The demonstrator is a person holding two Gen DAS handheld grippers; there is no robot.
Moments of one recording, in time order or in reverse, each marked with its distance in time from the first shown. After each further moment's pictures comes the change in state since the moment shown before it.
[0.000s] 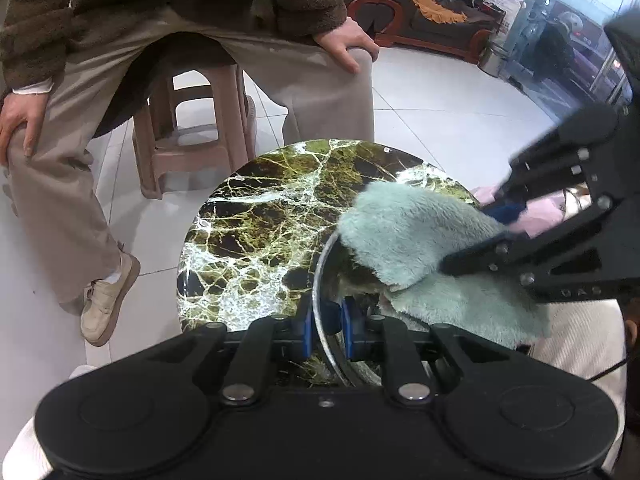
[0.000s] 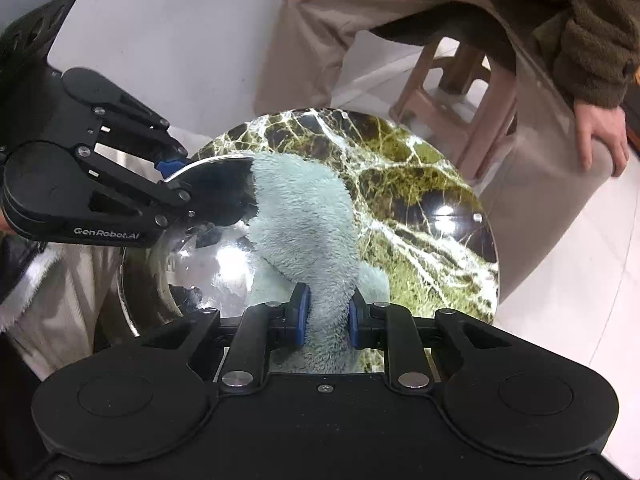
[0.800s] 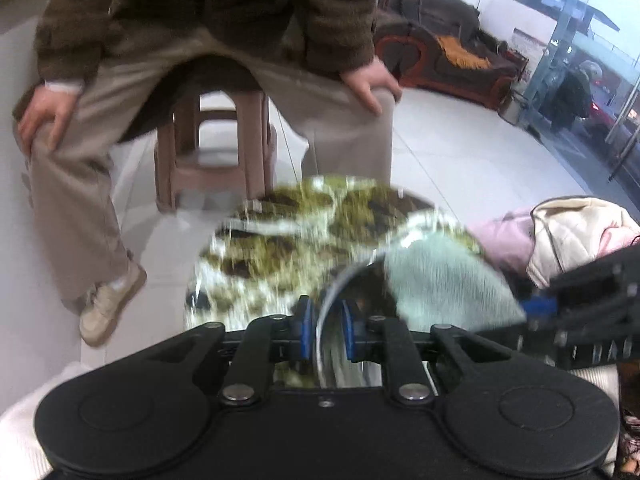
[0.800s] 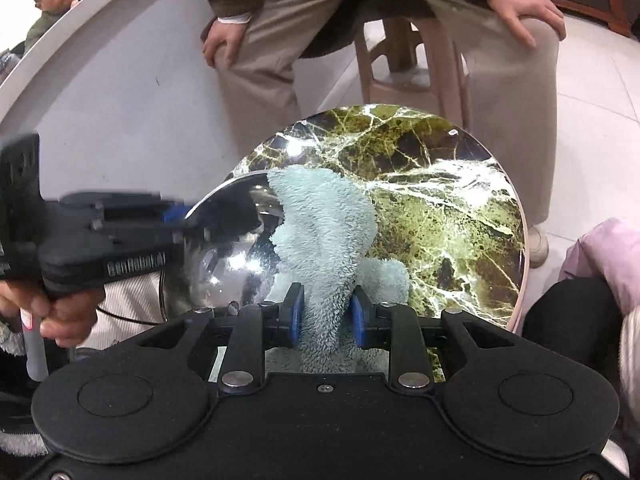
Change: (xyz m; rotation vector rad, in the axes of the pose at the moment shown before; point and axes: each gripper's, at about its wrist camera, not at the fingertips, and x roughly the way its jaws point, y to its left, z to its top) left arm -0.005 0.001 0.011 -0.112 -0.115 0.013; right arm -0.013 -0.016 -0.064 0.551 -0.139 0.157
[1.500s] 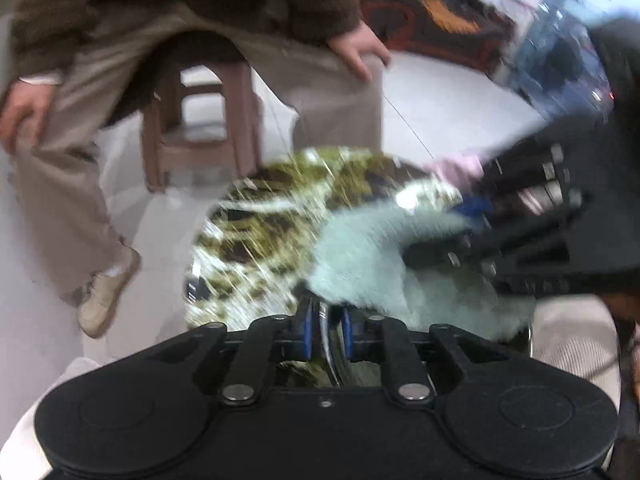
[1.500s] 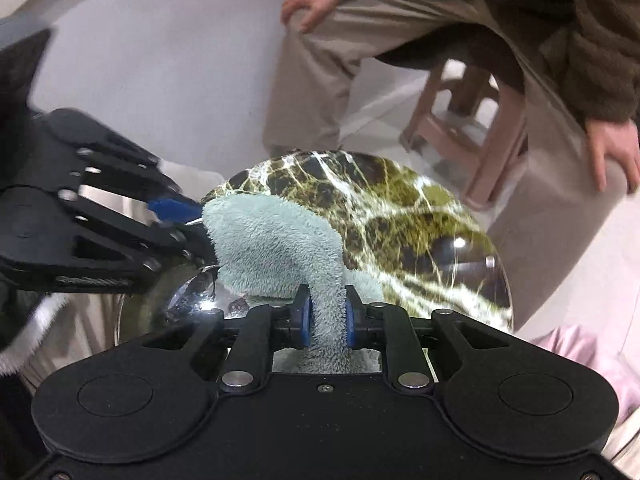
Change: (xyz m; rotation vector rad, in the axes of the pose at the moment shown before) left arm 0.006 0.004 -0.008 0.077 0.123 -0.030; right arm 0.035 0.045 0.060 -0.522 0.074 -0.084
